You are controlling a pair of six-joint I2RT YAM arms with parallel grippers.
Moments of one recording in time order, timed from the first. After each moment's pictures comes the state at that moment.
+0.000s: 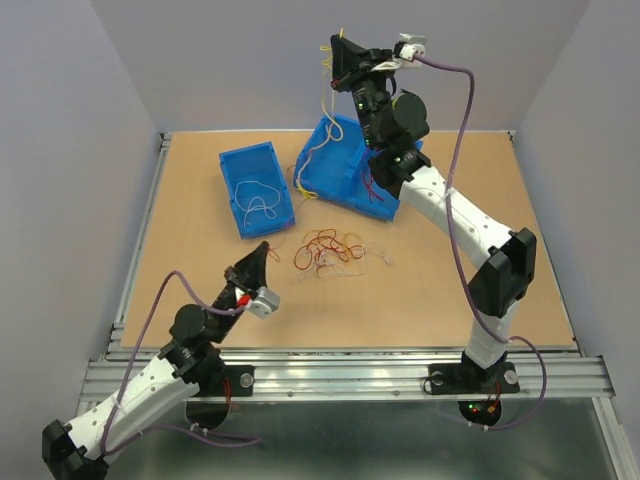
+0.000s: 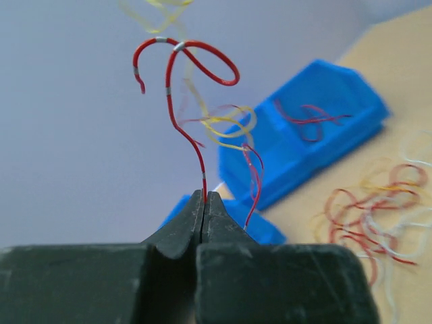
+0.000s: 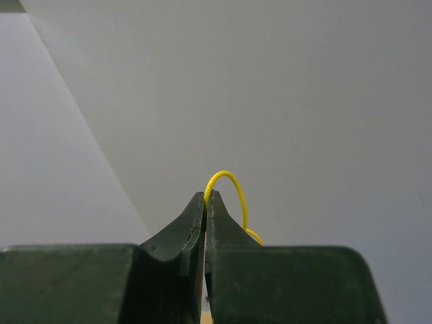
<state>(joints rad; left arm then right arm) -0.78 0.31 0.12 0.46 -0.04 0.77 0.66 1.83 1.89 0.65 0.27 0.24</state>
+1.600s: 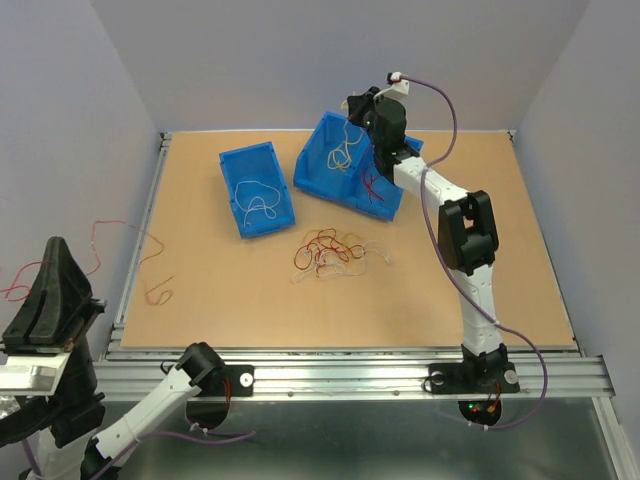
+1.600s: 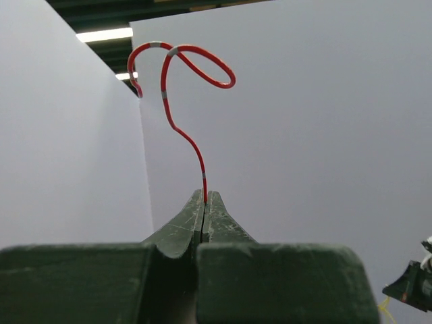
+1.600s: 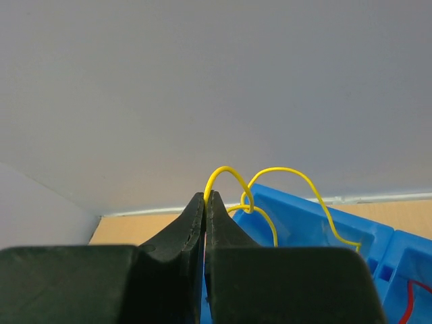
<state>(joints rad) -0.77 0.07 0.94 0.21 -0.30 0.73 0.40 2.27 1.95 0.45 0.16 0.53</state>
